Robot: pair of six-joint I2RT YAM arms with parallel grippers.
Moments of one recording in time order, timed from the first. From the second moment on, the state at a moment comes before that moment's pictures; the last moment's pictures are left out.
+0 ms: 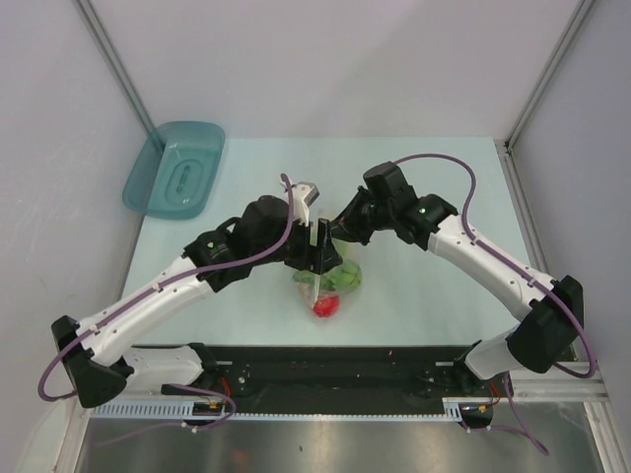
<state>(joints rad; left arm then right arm) -0.87 1.17 1.20 -0.61 0.08 -0.52 0.68 1.46 1.35 -0.59 -0.23 1.26</state>
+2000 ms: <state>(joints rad) -0.87 1.28 1.12 -0.63 0.04 -0.51 0.57 1.44 1.28 -0.56 -0.38 0.78</state>
